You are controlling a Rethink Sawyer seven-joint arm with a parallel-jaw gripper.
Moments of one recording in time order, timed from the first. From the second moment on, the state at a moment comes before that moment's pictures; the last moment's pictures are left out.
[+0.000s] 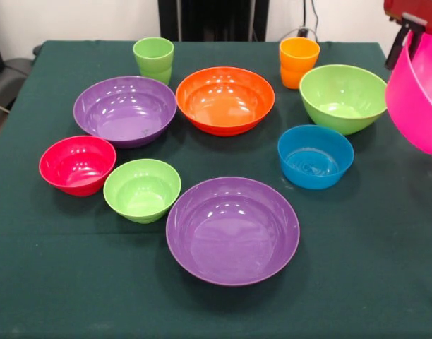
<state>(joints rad) 0.45 -0.53 -0.42 1.56 0.39 0.51 2.53</state>
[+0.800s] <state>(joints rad) 0.40 -0.55 -0.41 1.58 0.39 0.51 2.53</state>
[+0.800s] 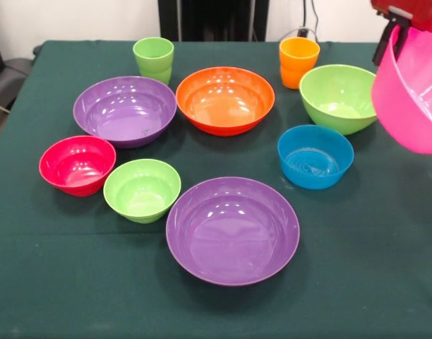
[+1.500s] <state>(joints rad) 0.32 -0.55 -0.39 1.62 0.33 0.45 2.53</state>
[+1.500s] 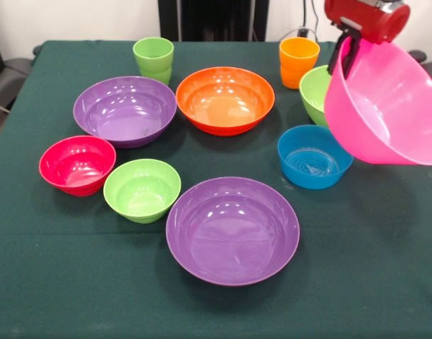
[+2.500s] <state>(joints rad) 0.30 -0.55 -0.35 1.64 0.29 0.45 2.53</state>
